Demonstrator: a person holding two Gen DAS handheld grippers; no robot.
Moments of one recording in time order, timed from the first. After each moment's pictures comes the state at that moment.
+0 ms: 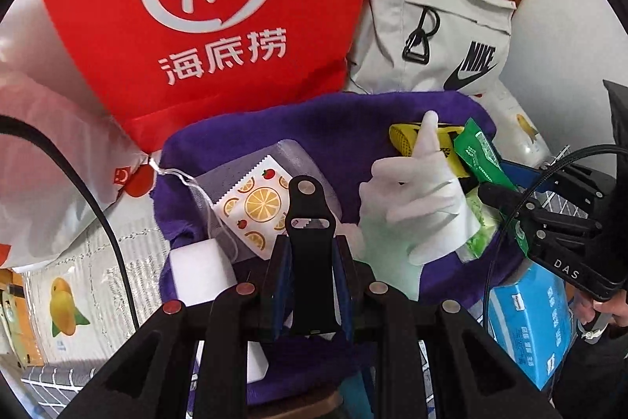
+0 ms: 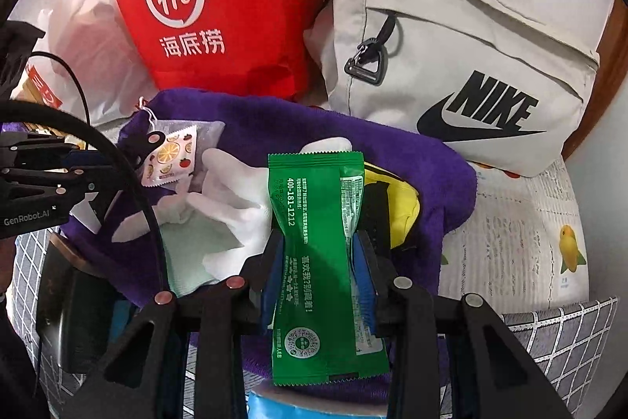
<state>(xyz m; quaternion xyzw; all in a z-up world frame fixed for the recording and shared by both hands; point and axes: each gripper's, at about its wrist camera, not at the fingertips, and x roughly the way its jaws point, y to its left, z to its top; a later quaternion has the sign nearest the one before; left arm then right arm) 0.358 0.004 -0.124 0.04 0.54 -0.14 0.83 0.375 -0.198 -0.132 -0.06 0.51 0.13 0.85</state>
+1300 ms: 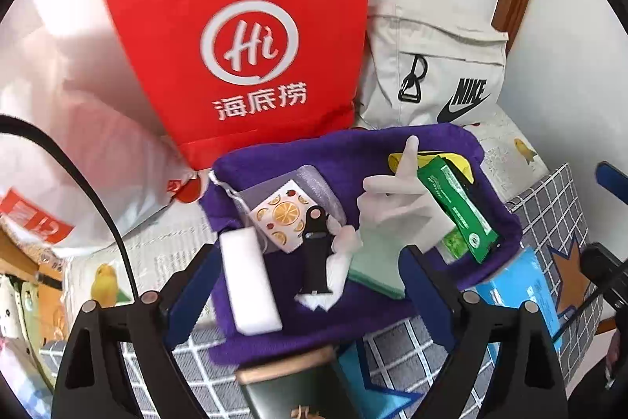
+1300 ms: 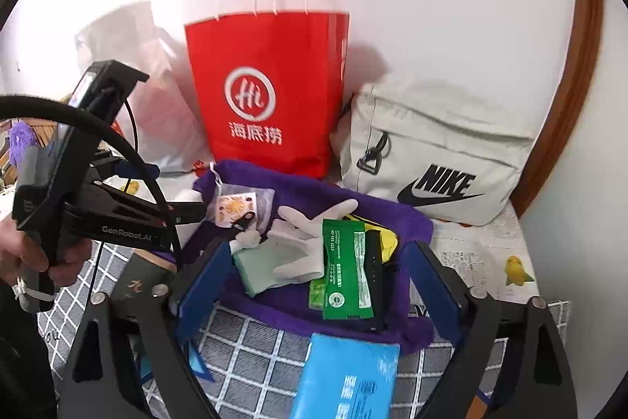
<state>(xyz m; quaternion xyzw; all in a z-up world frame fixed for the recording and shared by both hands) 0.322 0.006 -0.073 0.05 0.49 -0.09 0.86 0.271 -0.183 -0.005 -0.06 0.38 0.13 0.91</state>
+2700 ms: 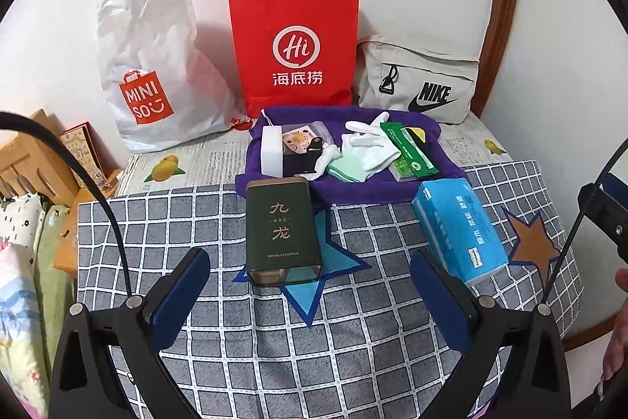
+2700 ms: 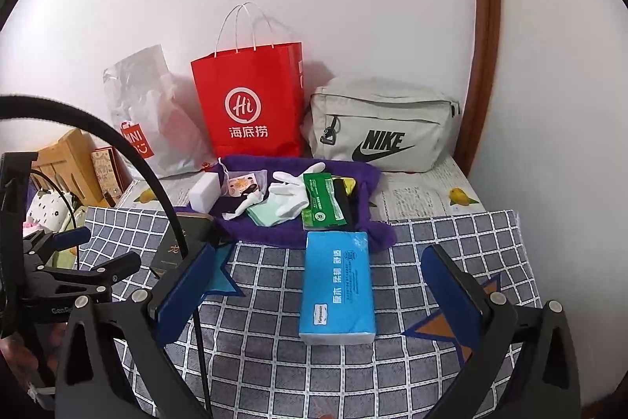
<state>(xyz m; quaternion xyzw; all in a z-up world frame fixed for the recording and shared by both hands) 0.082 -0.003 -0.026 0.00 0.42 0.00 0.91 0.103 -0.227 0.045 0.01 0.36 0.06 0.93</state>
